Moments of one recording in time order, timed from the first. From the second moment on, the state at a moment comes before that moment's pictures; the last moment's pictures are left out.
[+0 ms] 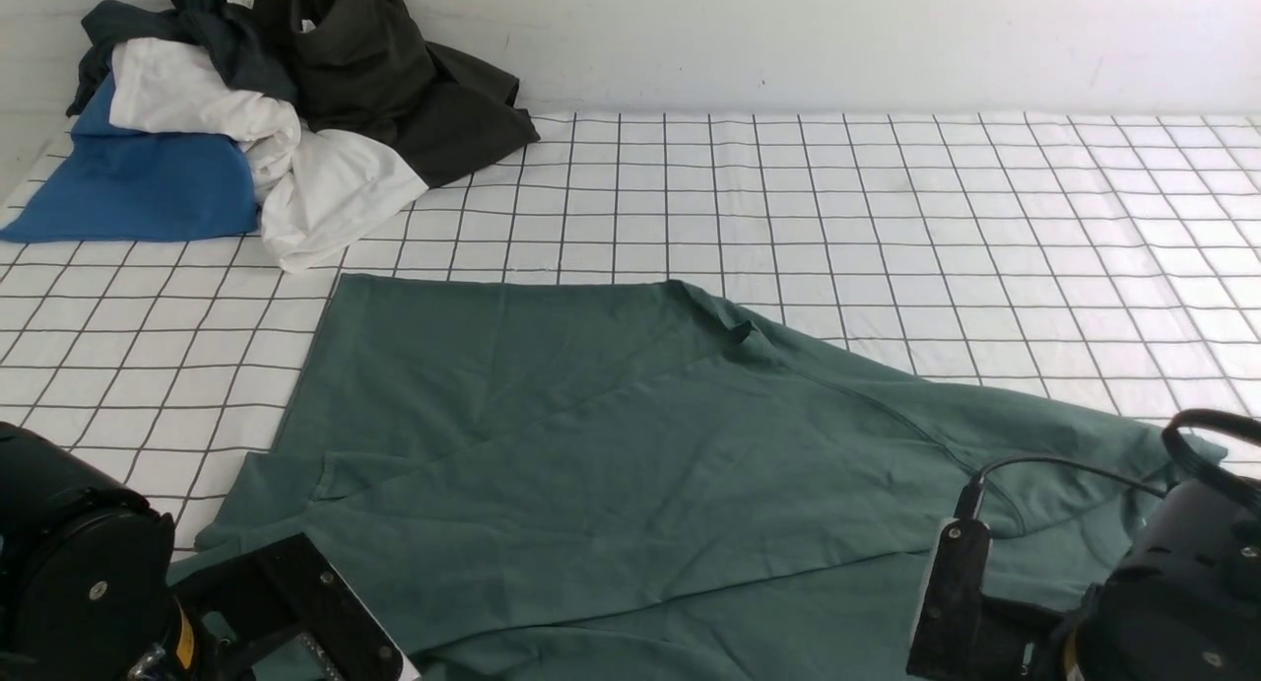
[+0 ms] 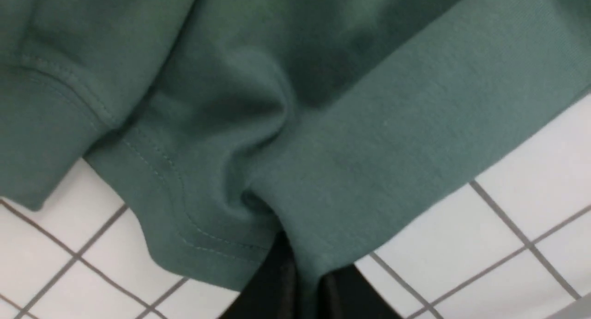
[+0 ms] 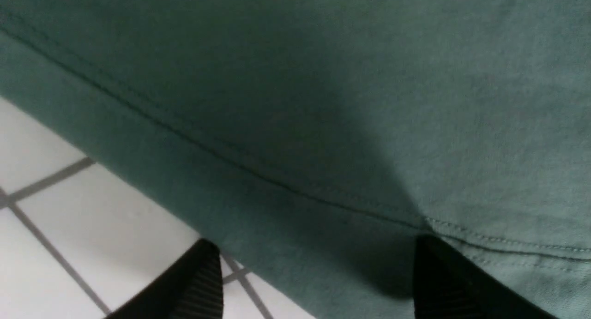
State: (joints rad) right arm 0.62 1.52 -0.62 -0.16 0.83 -0.38; left arm -0.44 1.28 -0.59 0.04 0.97 0.30
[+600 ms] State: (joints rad) right arm 0.60 1.40 -0.88 -0.28 1.07 -0.36; left arm -0.44 1.24 -0.71 0.08 1.07 0.29
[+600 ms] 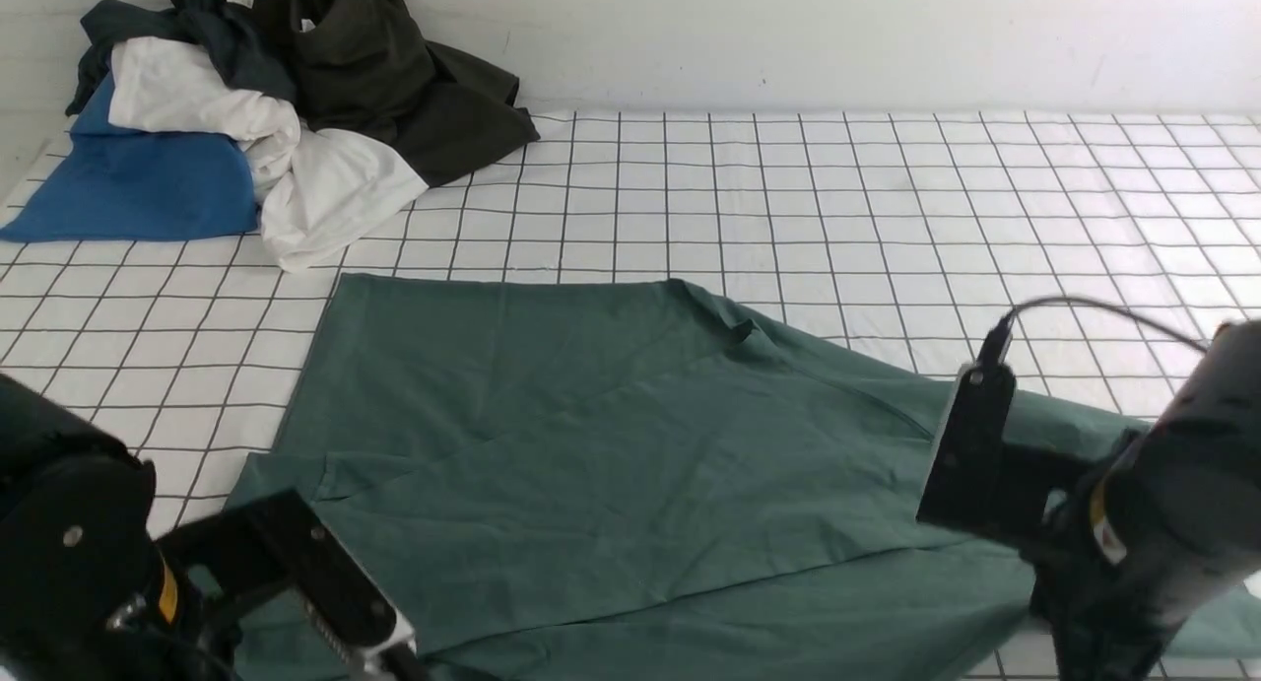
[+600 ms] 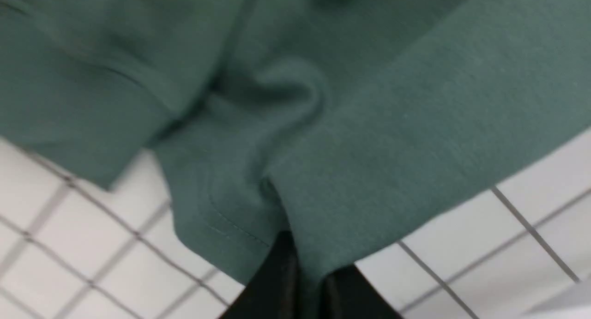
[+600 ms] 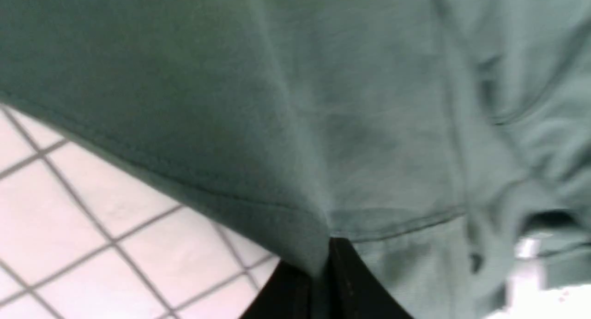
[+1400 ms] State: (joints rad) right arm 0.22 1.88 -1.59 0.00 1.17 -0.78; left arm -0.17 1.82 -1.58 0.20 1.07 0.40
